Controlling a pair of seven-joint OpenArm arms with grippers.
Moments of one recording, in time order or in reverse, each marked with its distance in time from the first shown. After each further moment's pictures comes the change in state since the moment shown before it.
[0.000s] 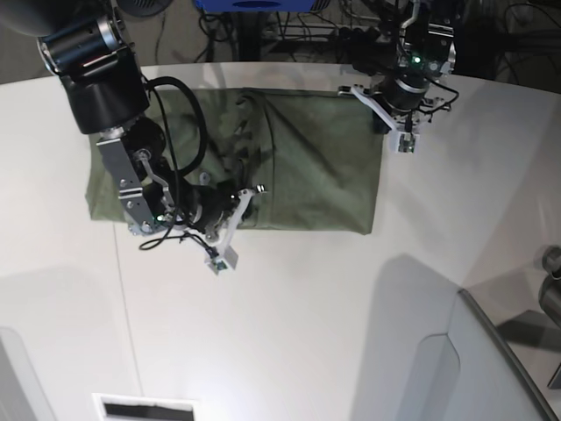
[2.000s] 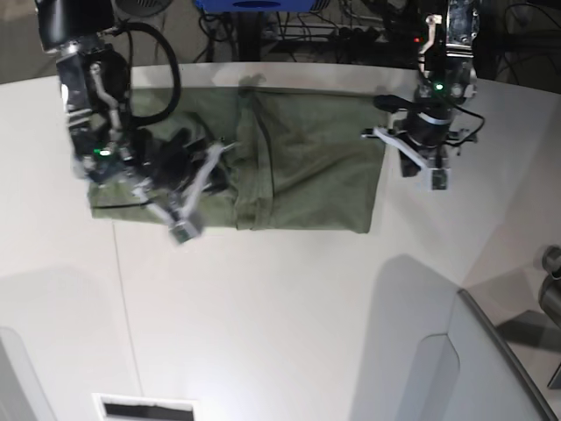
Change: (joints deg) left arm -3.5 0.7 -6.8 6.9 -0.6 0.3 1.6; right arm -19.5 5.9 9.3 35.7 0.9 1.0 -9.6
